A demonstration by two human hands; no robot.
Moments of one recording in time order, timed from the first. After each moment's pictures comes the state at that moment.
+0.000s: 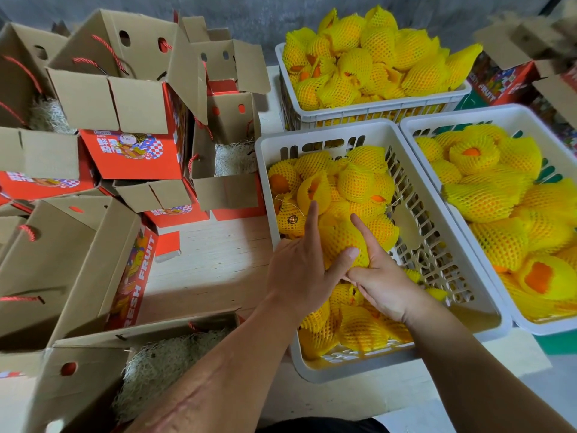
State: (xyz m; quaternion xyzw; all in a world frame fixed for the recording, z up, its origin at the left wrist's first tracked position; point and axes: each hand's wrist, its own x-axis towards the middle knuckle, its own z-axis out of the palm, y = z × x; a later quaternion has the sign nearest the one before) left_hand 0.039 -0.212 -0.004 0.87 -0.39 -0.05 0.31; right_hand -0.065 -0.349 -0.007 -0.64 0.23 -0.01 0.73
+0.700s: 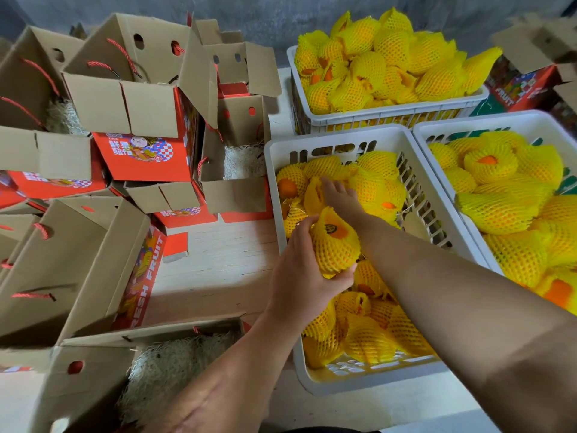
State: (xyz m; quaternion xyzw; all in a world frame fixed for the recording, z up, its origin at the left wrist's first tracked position) left_hand 0.041 -0.205 -0.008 0.83 -0.32 -0.06 0.44; right_hand 0.109 -0.400 -0.039 -0.92 0.26 0.11 0.26
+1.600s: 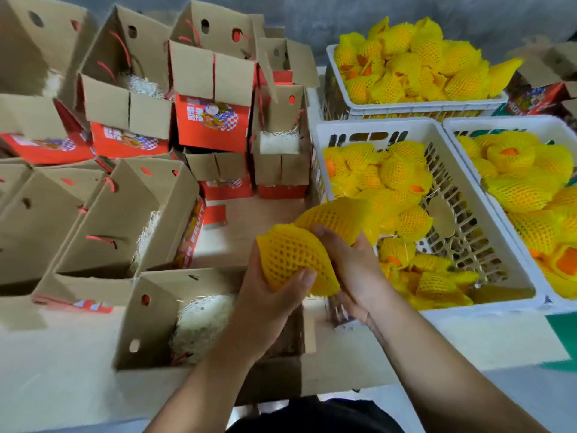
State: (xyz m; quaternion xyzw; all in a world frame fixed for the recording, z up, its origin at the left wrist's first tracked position) left_hand -0.003 -0.020 0.057 0.64 -0.18 -0.25 0.71; right_hand -0.029 -0.174 0.047 -0.53 0.30 -0.13 0.78
